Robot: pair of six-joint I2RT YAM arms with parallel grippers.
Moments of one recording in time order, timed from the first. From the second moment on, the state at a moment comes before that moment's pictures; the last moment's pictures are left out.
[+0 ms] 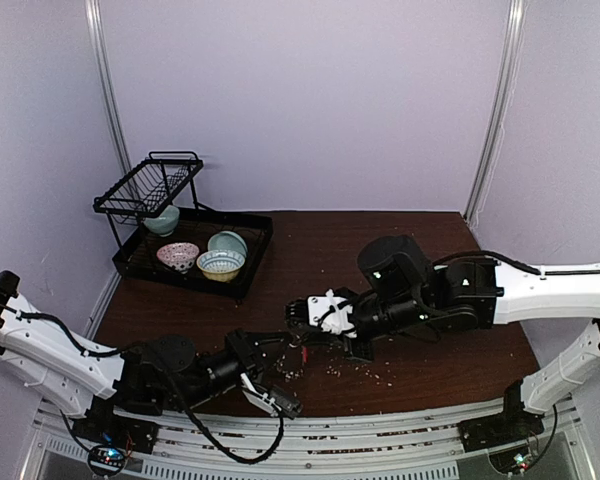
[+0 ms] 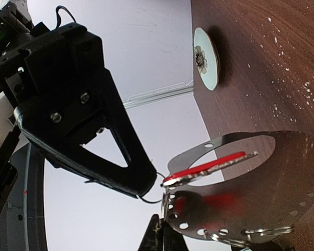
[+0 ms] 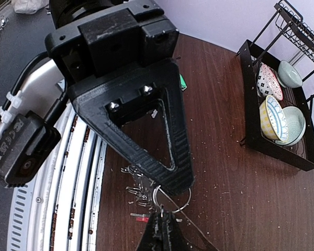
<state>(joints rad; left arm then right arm) -1.48 1.29 0.46 0.76 -0.55 1.73 1.21 1.38 1.11 -0.36 -0.17 -0.47</state>
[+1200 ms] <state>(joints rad) -1.46 1.43 0.56 1.04 -0.58 1.00 1.20 1.38 1.27 -0.43 -0.15 0.07</state>
